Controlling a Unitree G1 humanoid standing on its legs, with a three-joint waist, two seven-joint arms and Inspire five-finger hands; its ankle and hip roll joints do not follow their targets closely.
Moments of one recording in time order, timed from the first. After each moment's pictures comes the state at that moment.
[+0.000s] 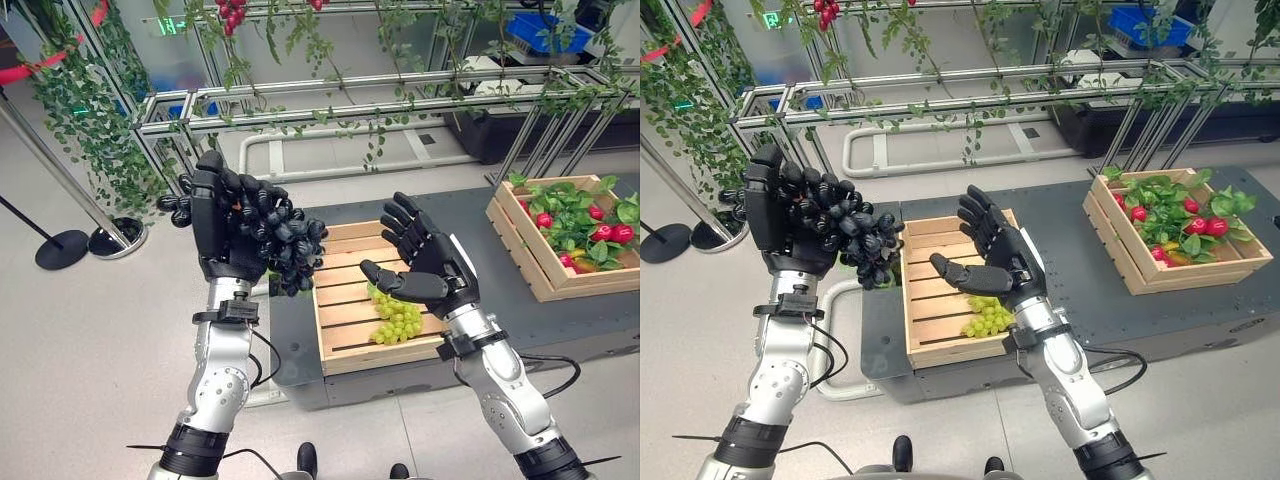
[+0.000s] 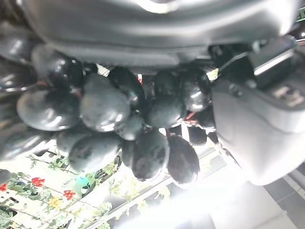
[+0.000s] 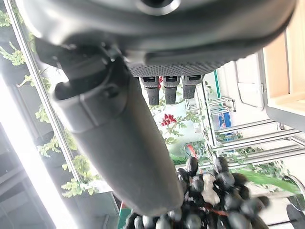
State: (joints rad) left arm -0.12 0.30 -0.13 -0.20 -1.13 -0.29 0.04; right arm -0.06 -0.41 0.28 -0.16 0.59 -0.16 0.07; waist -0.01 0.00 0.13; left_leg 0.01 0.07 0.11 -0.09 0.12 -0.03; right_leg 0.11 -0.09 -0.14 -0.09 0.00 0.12
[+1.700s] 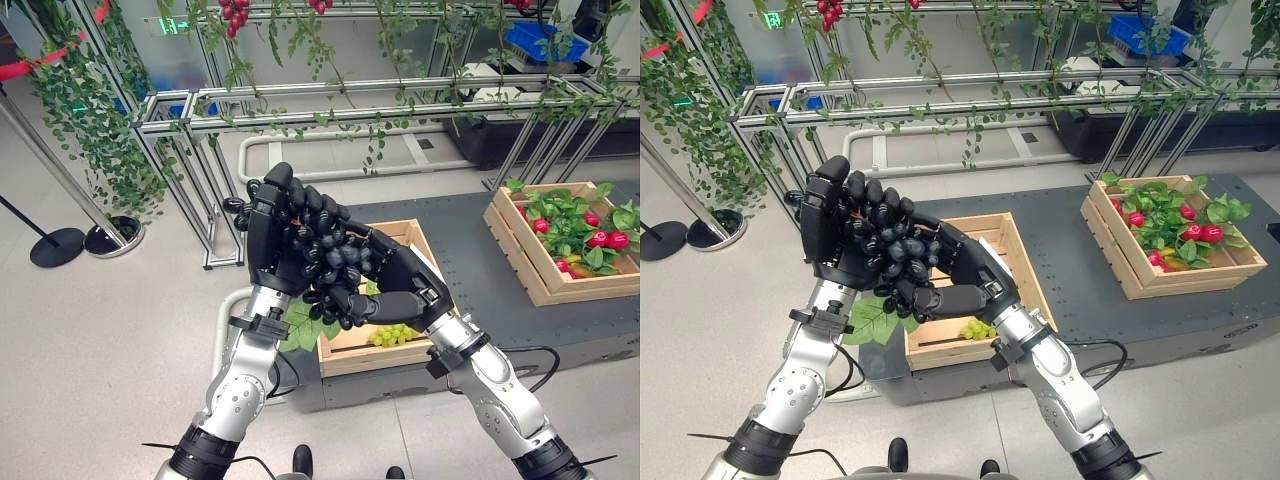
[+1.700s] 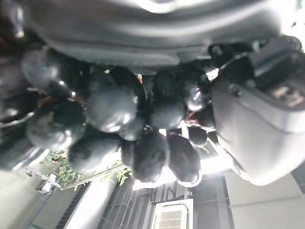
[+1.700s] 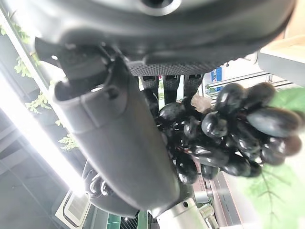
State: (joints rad) left arm -0.12 0.32 -0.29 -0.22 -1.19 -0.22 -0.13; right arm -0.07 -0.42 0.37 -0.19 0.63 -0.13 0.22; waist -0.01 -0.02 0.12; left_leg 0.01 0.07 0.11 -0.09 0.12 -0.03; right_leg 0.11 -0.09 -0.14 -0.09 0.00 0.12
